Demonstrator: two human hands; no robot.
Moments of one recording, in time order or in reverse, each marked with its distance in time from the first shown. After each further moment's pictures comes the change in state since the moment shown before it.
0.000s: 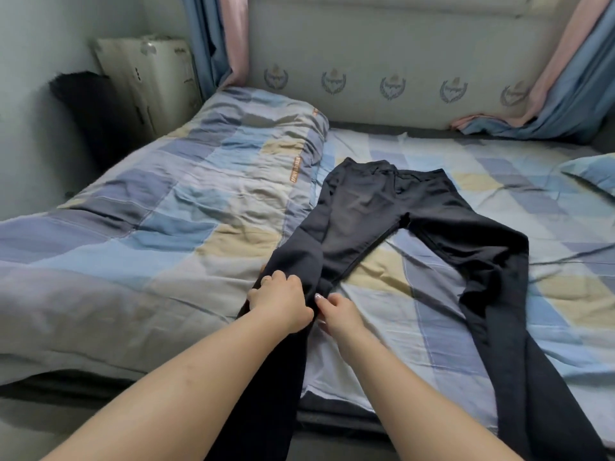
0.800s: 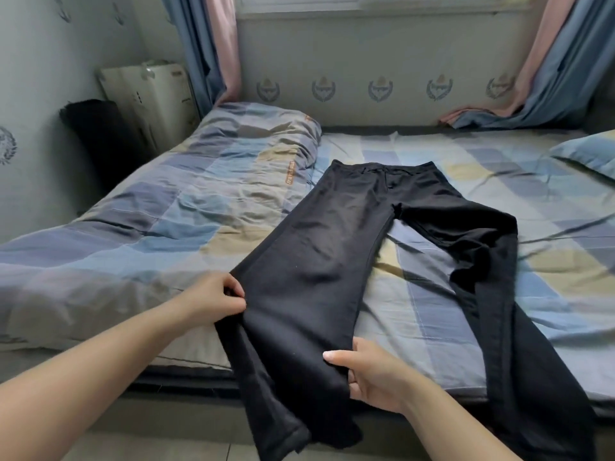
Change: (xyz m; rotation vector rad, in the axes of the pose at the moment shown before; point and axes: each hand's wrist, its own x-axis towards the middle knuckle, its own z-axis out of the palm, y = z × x) left_hand -0.053 -0.100 -0.030 -0.630 -0.027 0.035; right_hand -0.095 0.040 -0.056 0.434 -0.659 0.193
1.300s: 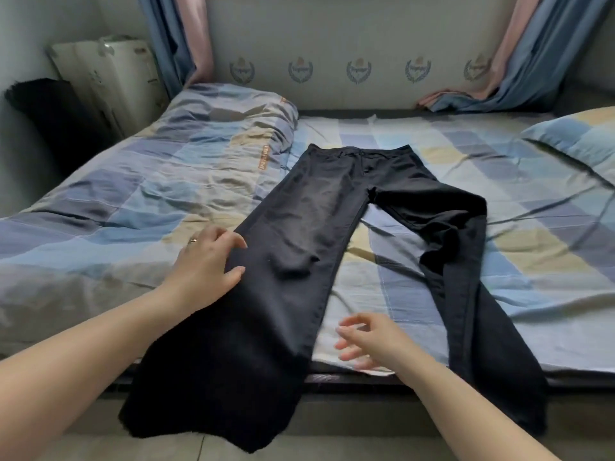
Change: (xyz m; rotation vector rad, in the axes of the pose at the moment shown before) left_hand 0.015 0.033 0.023 0.408 0.301 0.434; right_hand -0.031 -0.017 -0.038 -0.481 0.475 -0.010
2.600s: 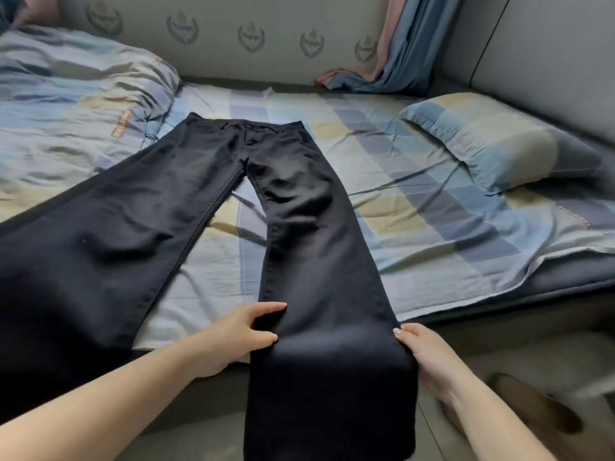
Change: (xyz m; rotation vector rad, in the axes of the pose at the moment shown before) left_hand -0.030 0.235 0.175 -1.090 -0.799 -0.270; right_hand -0.092 0.174 -0.235 0.258 0.494 0.100
